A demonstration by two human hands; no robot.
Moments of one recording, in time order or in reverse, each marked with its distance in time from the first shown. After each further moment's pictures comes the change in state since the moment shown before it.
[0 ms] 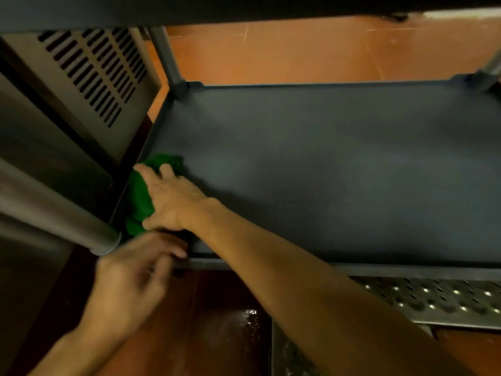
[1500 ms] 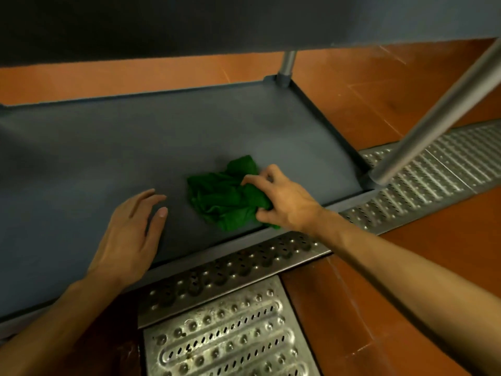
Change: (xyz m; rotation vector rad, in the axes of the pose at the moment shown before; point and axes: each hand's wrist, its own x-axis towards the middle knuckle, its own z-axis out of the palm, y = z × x) left_hand 0.102 0.106 0.168 -0.056 -0.260 0.115; right_hand -0.368 0.236 -0.123 -0.249 0.297 0.448
